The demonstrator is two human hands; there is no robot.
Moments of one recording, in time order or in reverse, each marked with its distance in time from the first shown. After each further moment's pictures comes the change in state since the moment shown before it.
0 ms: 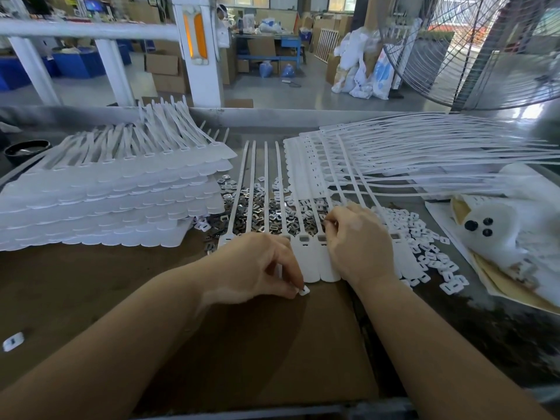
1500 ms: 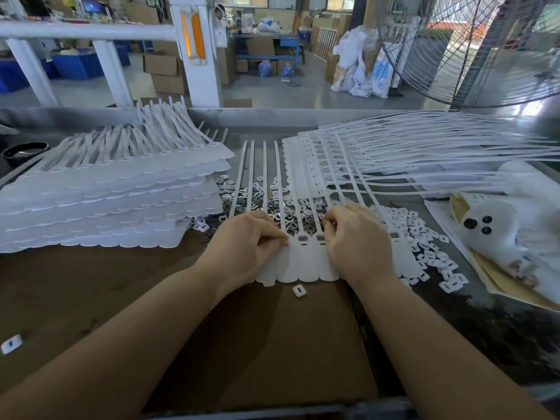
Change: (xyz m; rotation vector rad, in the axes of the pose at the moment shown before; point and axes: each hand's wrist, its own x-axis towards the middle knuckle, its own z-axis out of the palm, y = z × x) left_hand 0.013 -0.017 0.007 0.110 0.479 -0.114; right_hand 0.000 0.001 0.001 0.007 0.003 -0.001
